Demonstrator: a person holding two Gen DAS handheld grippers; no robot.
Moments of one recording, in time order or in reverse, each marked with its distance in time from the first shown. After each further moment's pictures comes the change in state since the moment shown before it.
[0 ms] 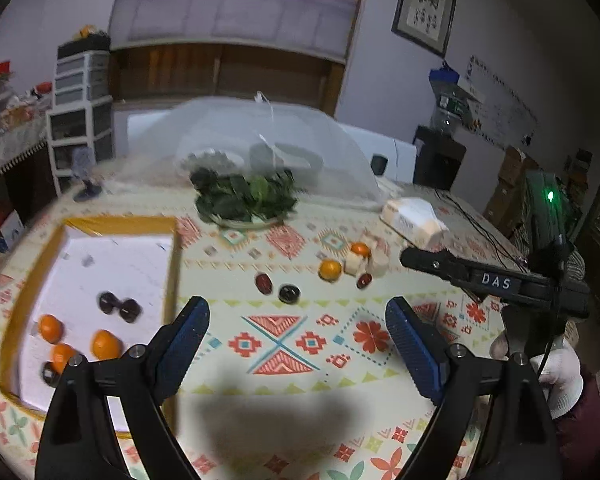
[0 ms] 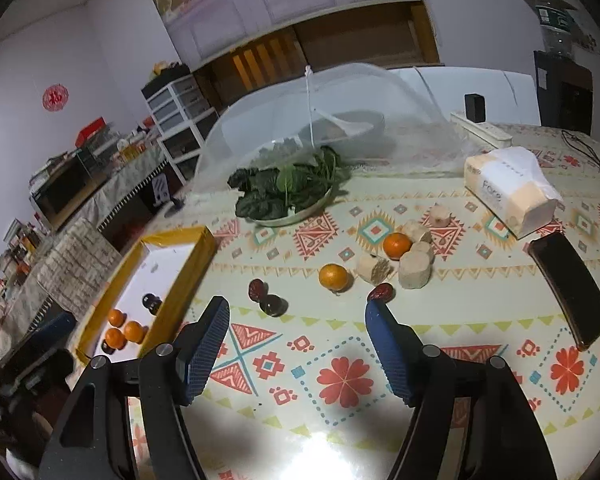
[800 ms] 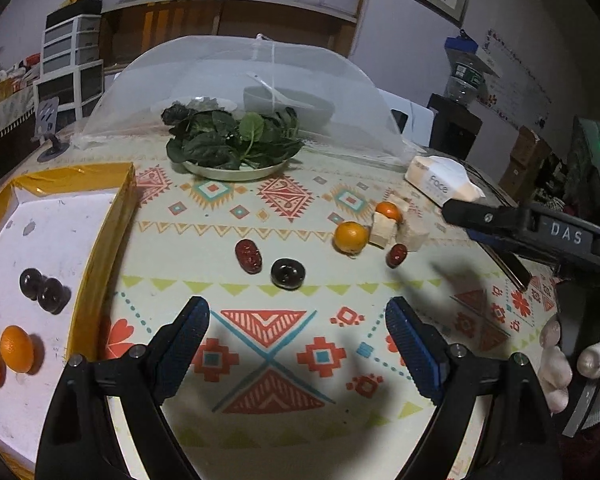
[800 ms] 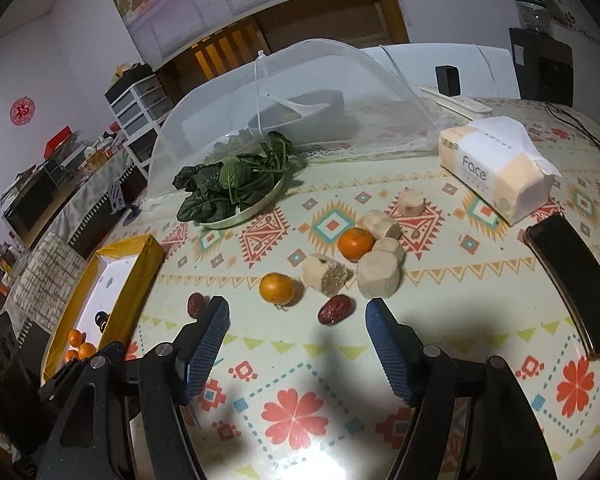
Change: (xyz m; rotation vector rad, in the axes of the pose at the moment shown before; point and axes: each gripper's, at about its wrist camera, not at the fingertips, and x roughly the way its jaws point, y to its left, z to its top) left arm 0.117 0.006 -0.021 -0.026 0.104 0.017; right arm 0.047 -0.051 0.011 0.079 0.011 -0.063
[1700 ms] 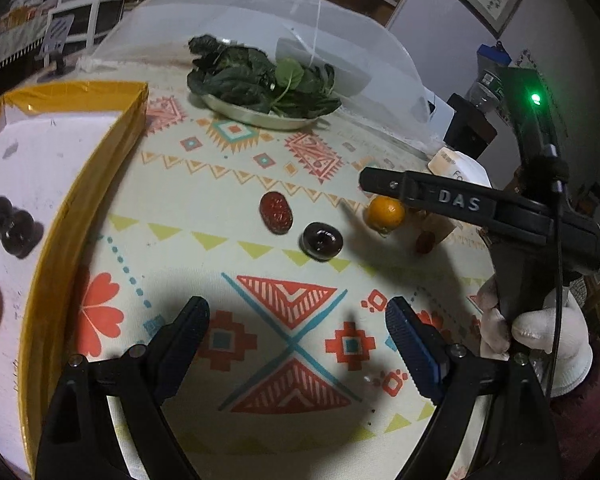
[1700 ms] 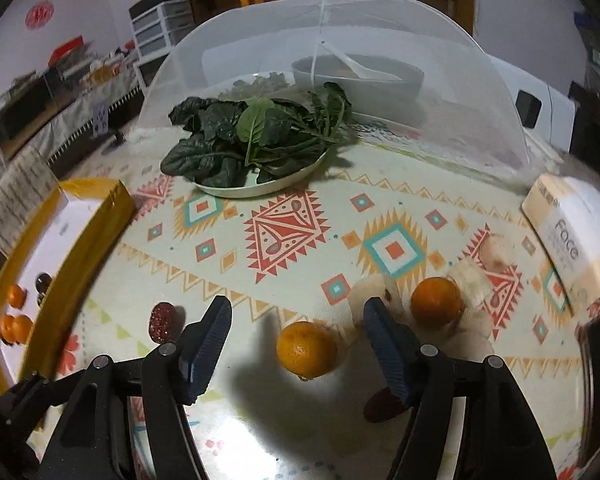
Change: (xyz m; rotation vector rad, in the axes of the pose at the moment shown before) left arm 0.035 0.039 -0.010 -0.187 0.133 -0.067; right arm 0.109 0.053 0.022 -0.278 0.164 -0.081
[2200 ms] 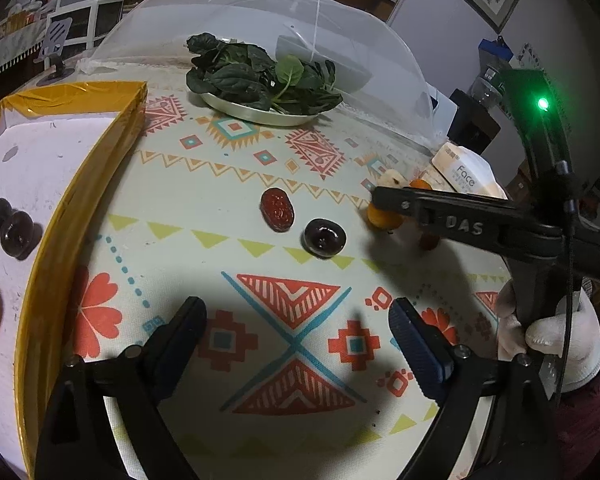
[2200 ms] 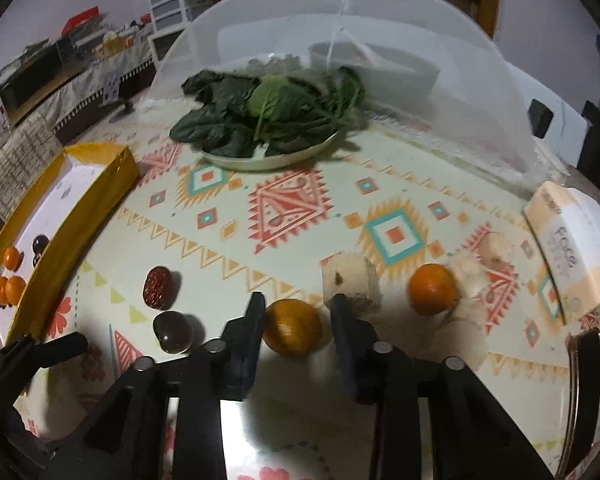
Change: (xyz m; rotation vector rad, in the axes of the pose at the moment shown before) left arm 0.002 -0.006 -0.001 0.031 -0.003 0.032; right arm 0.005 0.010 -0.007 -0.096 0.072 -0.013
